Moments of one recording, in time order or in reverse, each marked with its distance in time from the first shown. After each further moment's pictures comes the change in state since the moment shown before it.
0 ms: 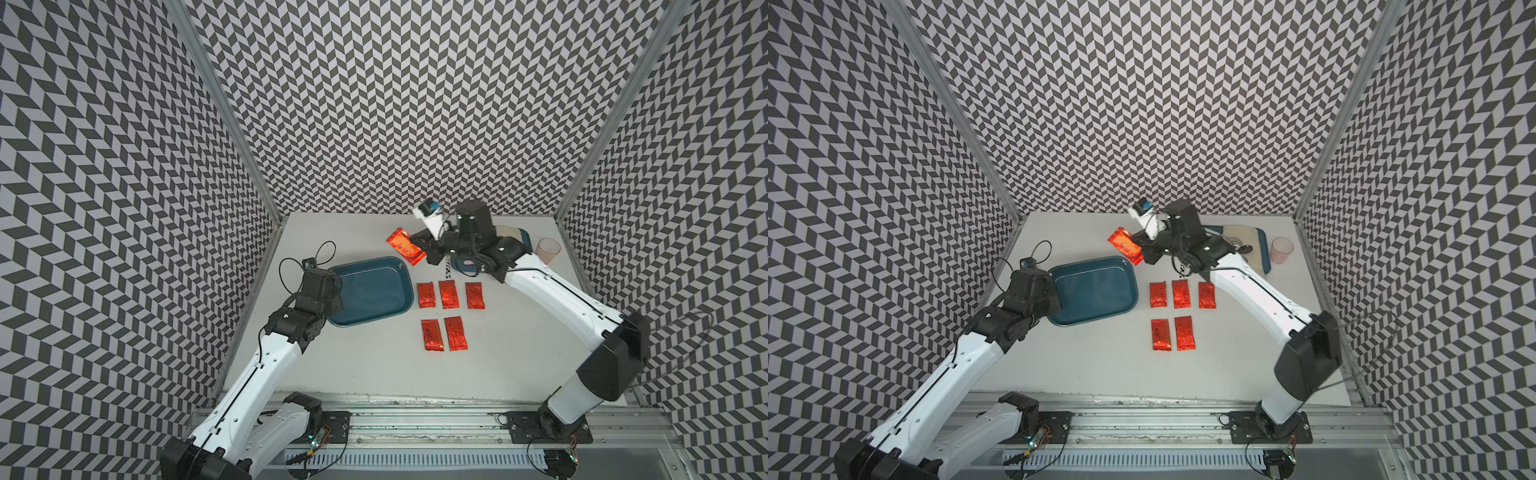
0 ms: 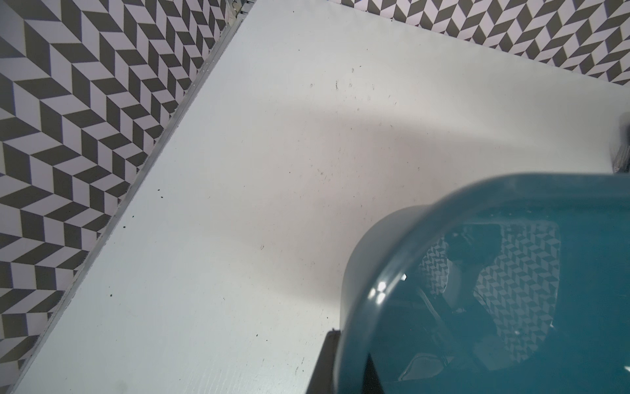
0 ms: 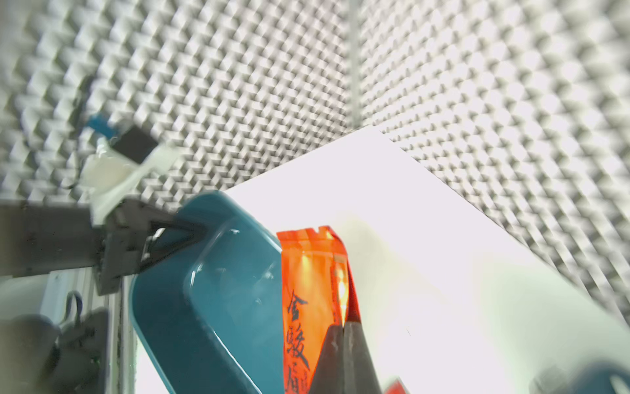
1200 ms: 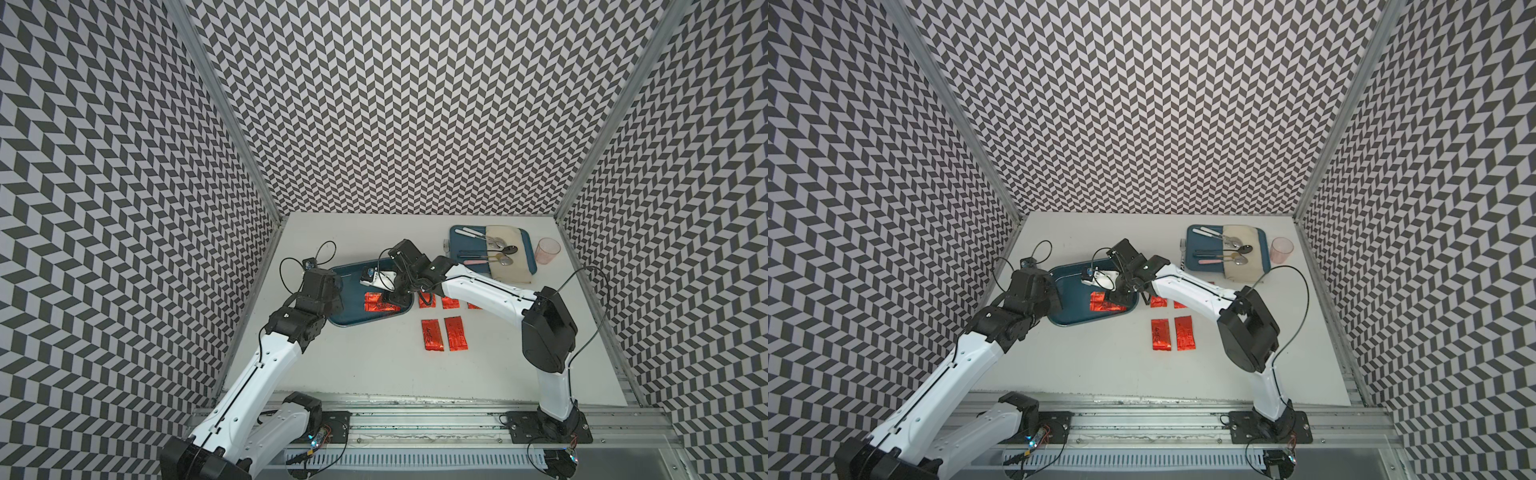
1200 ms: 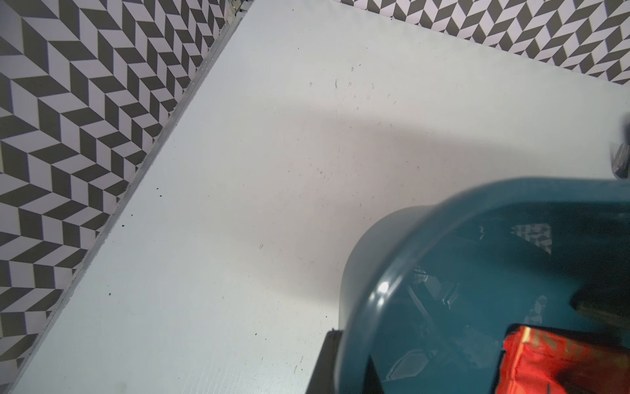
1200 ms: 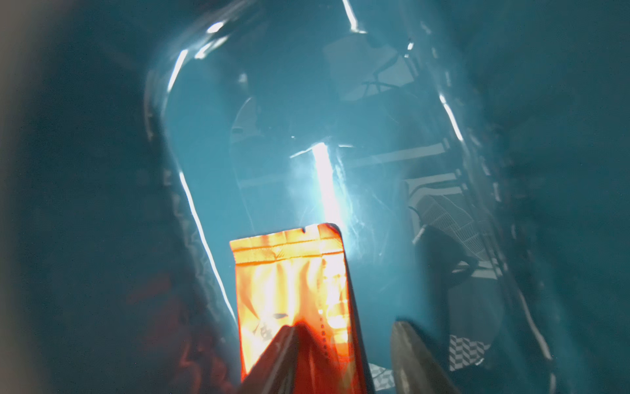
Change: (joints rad) left arm 0.000 0.003 0.002 -0.004 0.001 -0.005; right arm 0.317 0.423 0.219 -0.262 0.140 -0.571
